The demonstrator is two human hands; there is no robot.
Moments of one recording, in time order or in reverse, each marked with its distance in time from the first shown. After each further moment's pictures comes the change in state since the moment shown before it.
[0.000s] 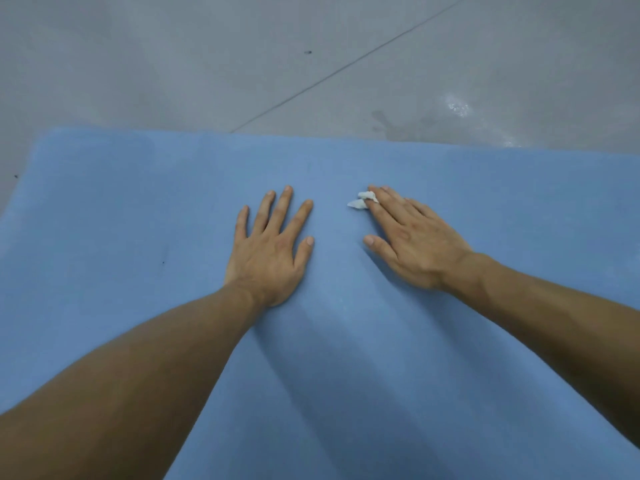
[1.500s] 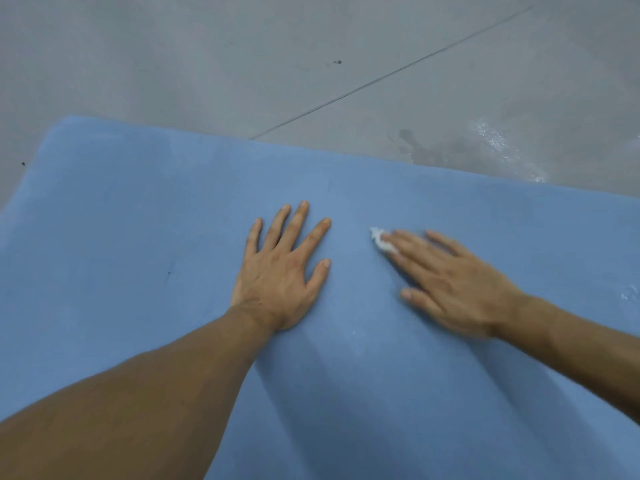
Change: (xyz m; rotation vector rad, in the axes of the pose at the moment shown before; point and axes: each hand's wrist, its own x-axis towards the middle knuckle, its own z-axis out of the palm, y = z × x) left_hand 0.002 -0.005 0.002 -0.051 0.045 -0.008; right_hand -0.010 0.031 -0.003 -0.157 -0.018 -0.320
